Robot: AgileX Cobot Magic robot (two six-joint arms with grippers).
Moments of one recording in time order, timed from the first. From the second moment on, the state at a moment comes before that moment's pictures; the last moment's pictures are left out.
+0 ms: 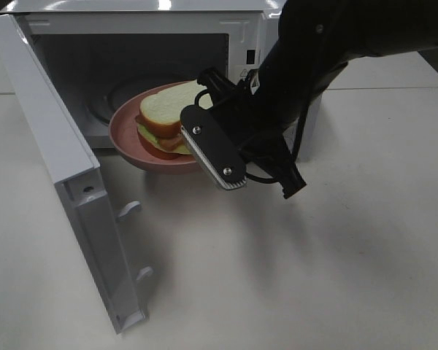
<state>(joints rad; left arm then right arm) 0.04 0.00 -0.50 -0.09 1.04 0.11 0.66 1.77 -1.17 0.04 0.50 -1.63</state>
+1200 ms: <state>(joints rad) 0.04 0.00 -0.50 -0.09 1.04 0.11 0.66 1.25 -0.71 0.02 0.53 -1.54</state>
